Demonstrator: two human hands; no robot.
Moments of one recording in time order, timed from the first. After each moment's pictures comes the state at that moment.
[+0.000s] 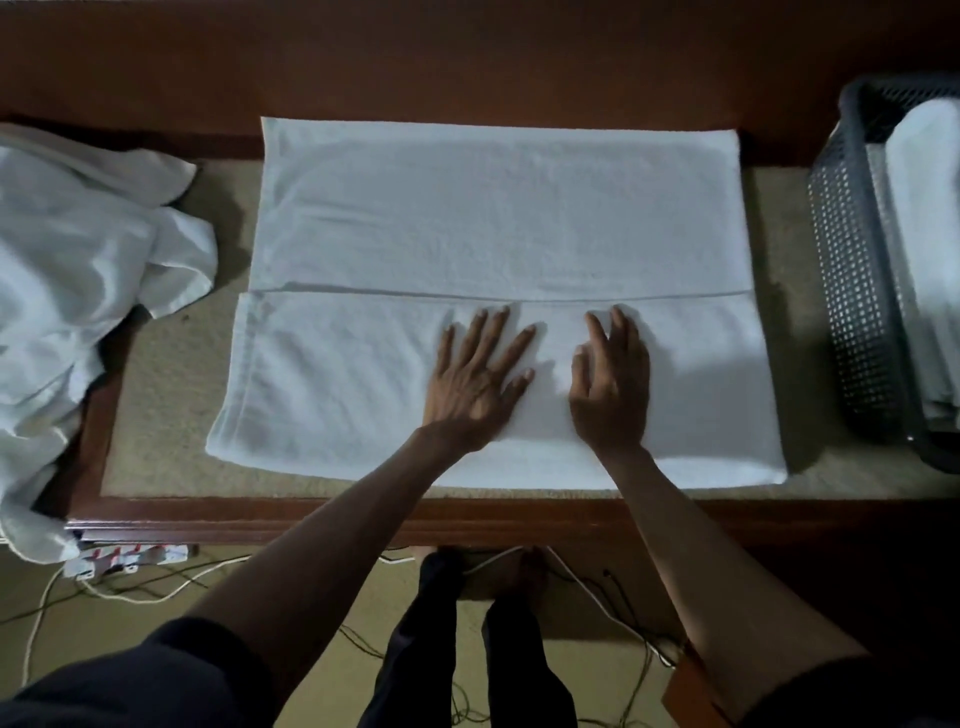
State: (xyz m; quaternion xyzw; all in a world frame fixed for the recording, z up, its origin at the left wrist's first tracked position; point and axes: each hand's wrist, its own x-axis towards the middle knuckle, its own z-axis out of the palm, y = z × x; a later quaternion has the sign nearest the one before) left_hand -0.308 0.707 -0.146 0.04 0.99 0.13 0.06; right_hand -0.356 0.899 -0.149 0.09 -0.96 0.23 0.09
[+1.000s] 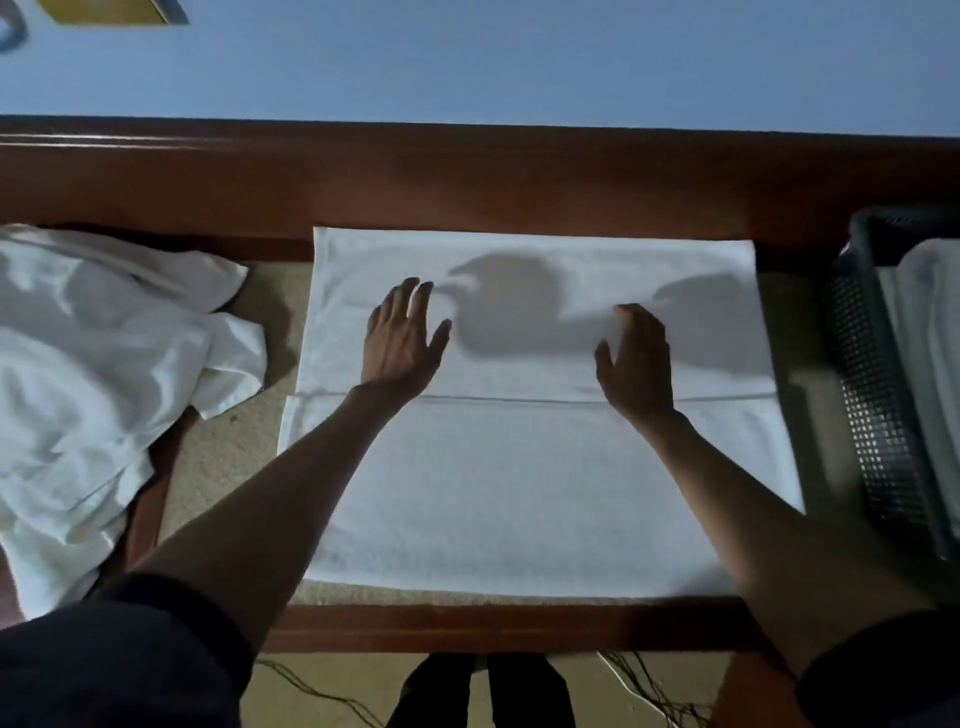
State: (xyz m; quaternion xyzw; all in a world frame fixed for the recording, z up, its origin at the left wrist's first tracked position) left_hand -0.437 0.542 -0.091 -0.11 0.97 0.20 -0.01; right_hand -0.505 0.848 -0.104 0.12 -0.96 0.24 0.03
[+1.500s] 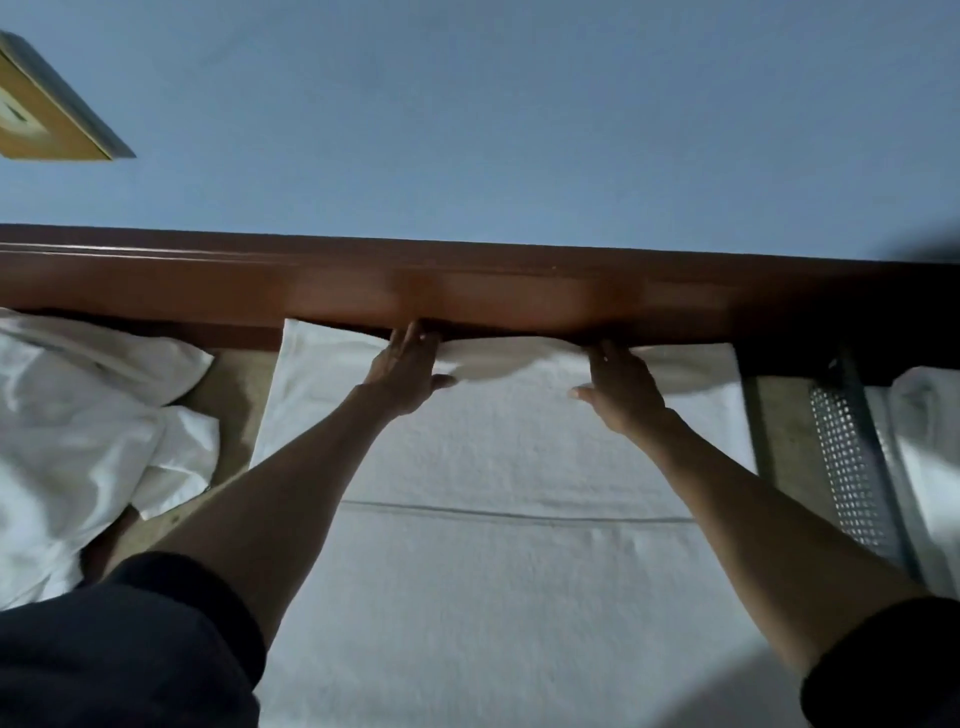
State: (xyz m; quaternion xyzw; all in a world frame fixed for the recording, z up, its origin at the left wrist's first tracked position) left_hand -0.570 0.550 -0.090 -0.07 0.98 0.14 0.15; right_hand -0.651 0.847 -0.088 0.22 -0.96 -0.01 -0.18
